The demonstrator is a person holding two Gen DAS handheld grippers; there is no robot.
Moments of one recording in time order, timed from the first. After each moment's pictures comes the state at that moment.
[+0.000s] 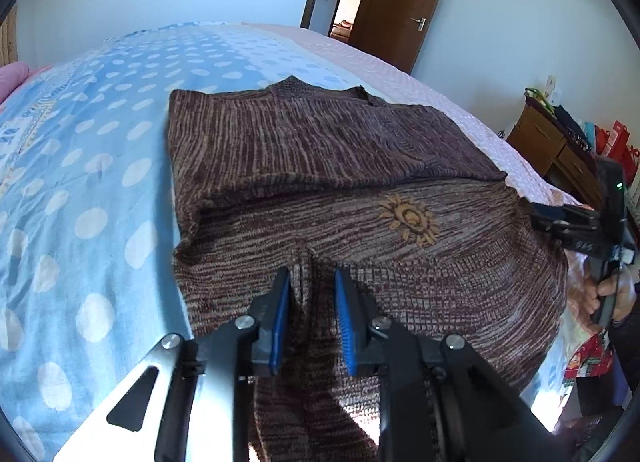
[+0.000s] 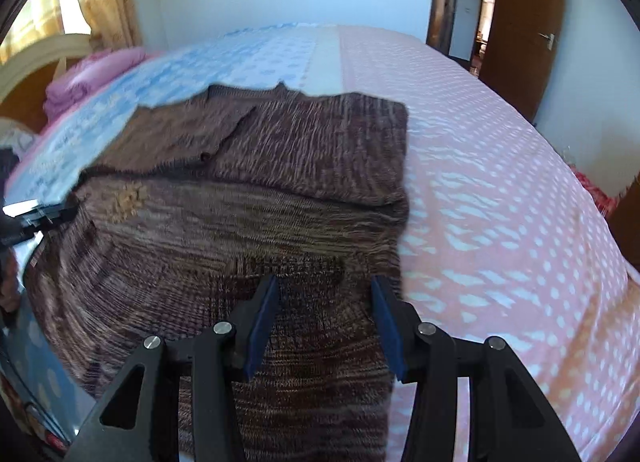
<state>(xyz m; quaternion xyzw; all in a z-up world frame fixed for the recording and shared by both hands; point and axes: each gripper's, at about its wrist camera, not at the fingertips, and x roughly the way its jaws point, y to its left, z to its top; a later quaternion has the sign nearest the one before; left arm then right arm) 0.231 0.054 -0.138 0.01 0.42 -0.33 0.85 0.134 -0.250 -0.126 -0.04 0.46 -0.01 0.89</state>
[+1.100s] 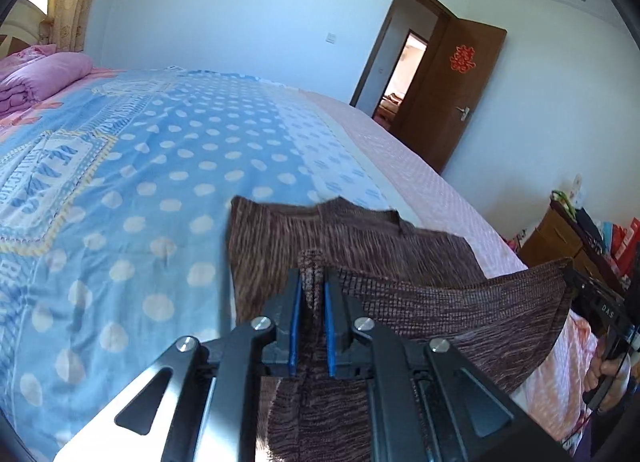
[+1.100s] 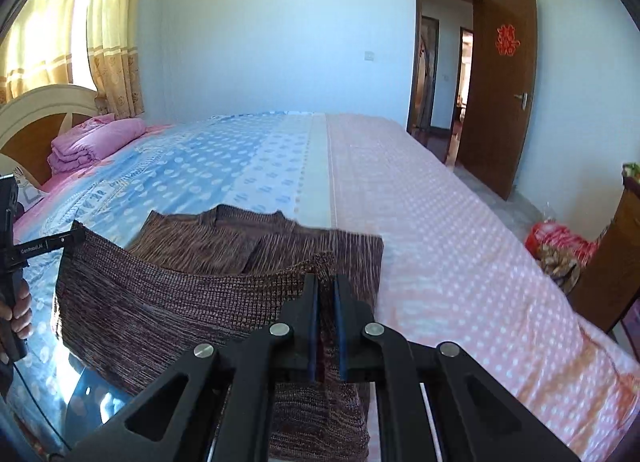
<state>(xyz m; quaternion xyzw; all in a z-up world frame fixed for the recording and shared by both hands) 0.269 0.085 -0.061 -0.10 0.34 -0.24 0.90 0.136 -0.245 0.001 -0.03 0.30 -0.03 0.95</state>
